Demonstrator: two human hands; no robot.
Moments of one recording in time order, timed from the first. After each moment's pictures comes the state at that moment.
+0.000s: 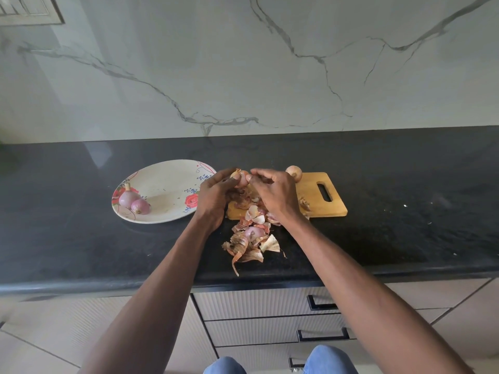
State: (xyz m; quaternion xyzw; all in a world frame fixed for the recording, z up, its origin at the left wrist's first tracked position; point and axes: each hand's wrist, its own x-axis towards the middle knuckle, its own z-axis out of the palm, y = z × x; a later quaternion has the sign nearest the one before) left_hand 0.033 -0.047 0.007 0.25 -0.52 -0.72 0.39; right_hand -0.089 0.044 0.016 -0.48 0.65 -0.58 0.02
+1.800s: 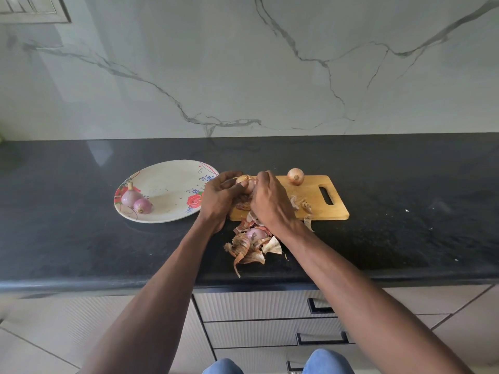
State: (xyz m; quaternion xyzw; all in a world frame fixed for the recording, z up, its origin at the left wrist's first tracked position) left_hand 0.033 -0.042 0.004 0.25 -0.57 -0.67 0.40; right_hand -0.077 0.034 0.001 -0.56 0.72 -0.36 -0.19
